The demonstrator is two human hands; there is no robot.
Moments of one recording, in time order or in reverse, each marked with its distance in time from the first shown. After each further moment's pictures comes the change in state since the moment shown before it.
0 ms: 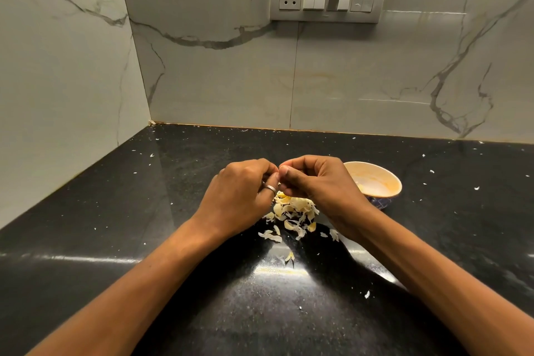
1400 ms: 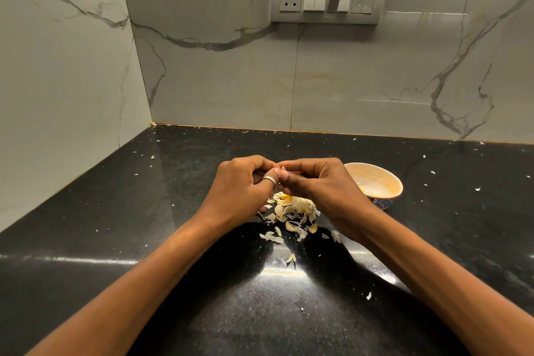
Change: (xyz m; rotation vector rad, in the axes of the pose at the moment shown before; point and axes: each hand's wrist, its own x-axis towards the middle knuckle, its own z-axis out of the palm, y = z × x) left_hand 0.005 0.004 -0.004 -0.417 -0.007 -0.241; right_hand 0.001 -0.001 -0.001 0.046 -0.064 0.004
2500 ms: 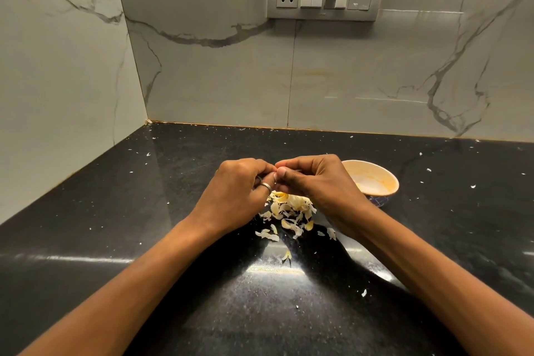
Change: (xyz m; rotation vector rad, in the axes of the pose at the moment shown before) left_hand 0.001 -0.012 0.002 0.306 0.001 0.267; right_hand 0.002 0.005 -0.003 -0.032 0.025 -0.028
